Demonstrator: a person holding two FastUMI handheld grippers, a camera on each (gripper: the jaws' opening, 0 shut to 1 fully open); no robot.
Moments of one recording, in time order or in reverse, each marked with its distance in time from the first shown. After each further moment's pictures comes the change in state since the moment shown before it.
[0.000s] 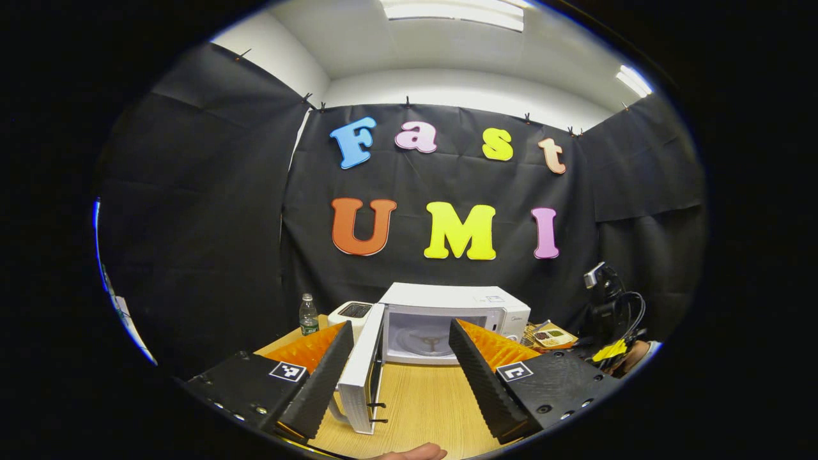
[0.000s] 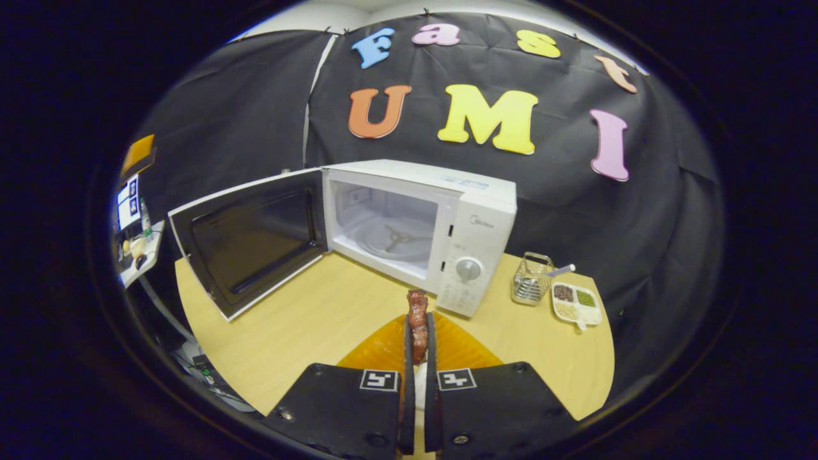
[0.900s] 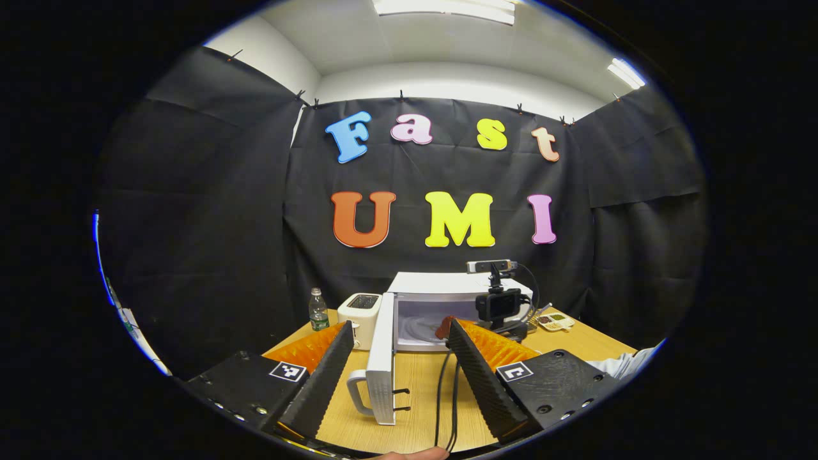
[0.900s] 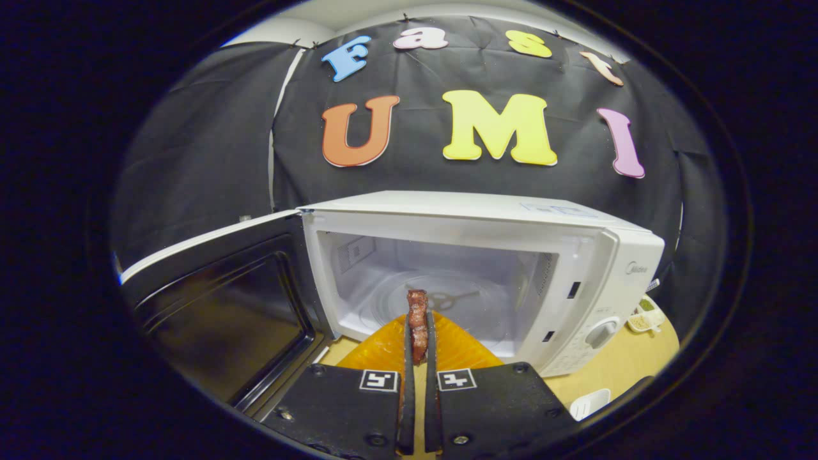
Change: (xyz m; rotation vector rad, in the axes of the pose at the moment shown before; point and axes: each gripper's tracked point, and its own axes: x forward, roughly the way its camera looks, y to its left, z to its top) left arm -0.018 0.016 -0.014 0.043 0.057 -0.030; right arm 0.202 0.089 0.085 0.192 -0.142 -0.110
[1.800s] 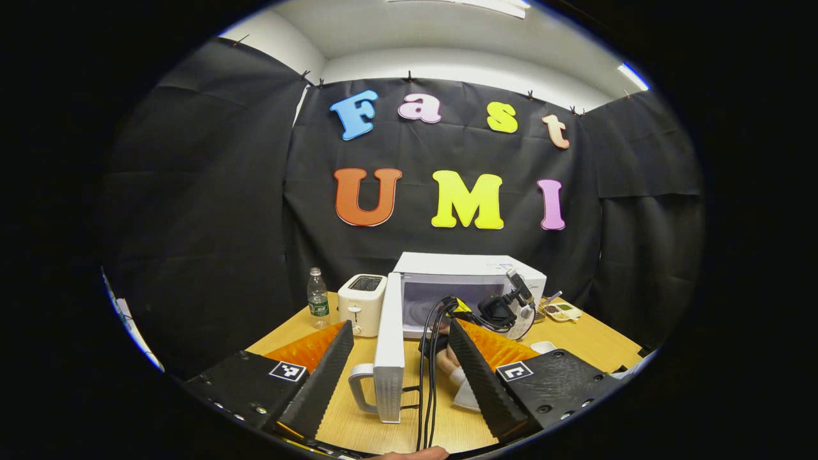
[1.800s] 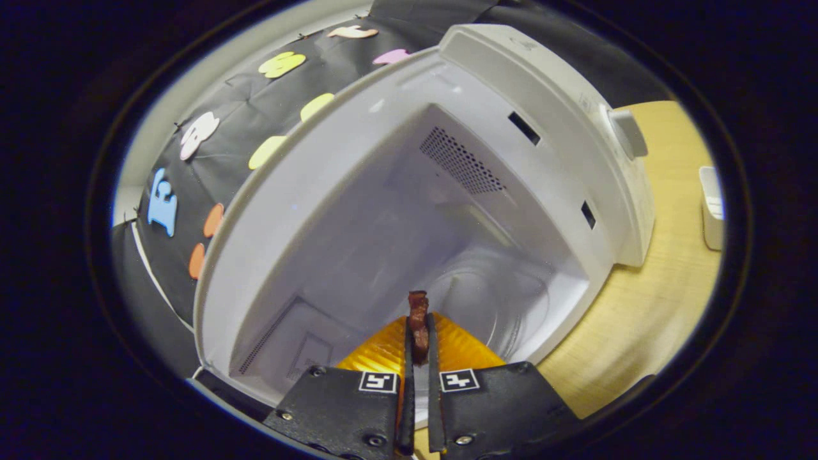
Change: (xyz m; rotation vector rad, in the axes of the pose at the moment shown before) left arm 0.031 0.024 -0.035 -0.032 0.075 0.020; right arm 0.125 -0.035 -0.016 0.942 -0.200 -0.272
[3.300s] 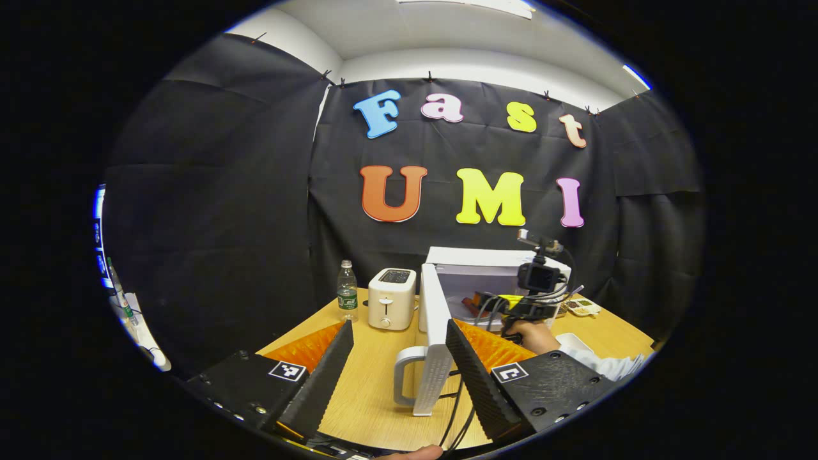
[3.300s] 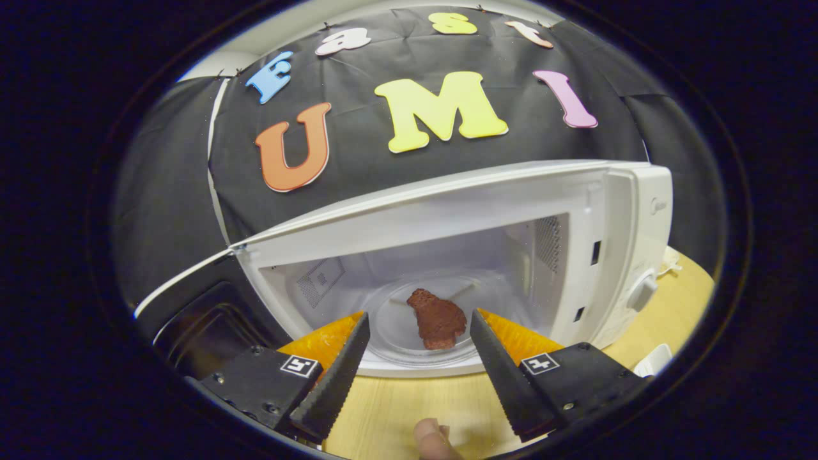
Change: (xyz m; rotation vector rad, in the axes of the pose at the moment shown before) left arm -0.022 0.055 -0.021 0.002 -0.003 0.090; right arm -0.109 0.015 0.035 -0.710 0.134 0.126
